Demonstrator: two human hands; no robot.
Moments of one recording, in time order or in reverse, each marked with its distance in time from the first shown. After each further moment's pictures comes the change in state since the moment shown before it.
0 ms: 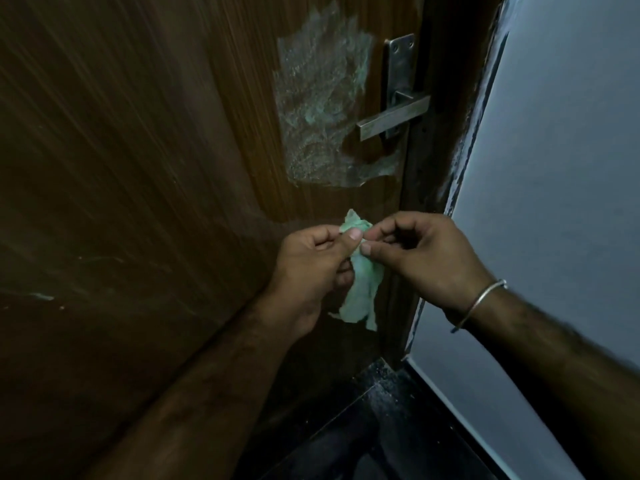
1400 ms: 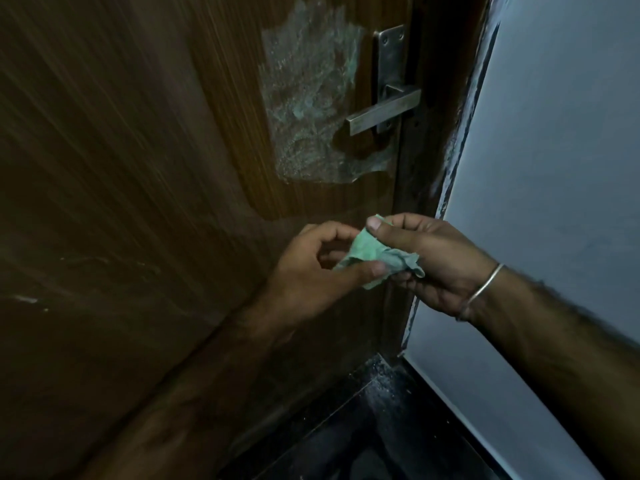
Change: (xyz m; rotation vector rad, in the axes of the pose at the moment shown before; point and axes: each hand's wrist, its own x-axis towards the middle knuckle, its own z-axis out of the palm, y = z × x) left_hand -0.008 0.000 -0.003 0.430 -0.126 0.244; right_hand 0.004 0.007 -0.010 0.721 -0.143 0.397
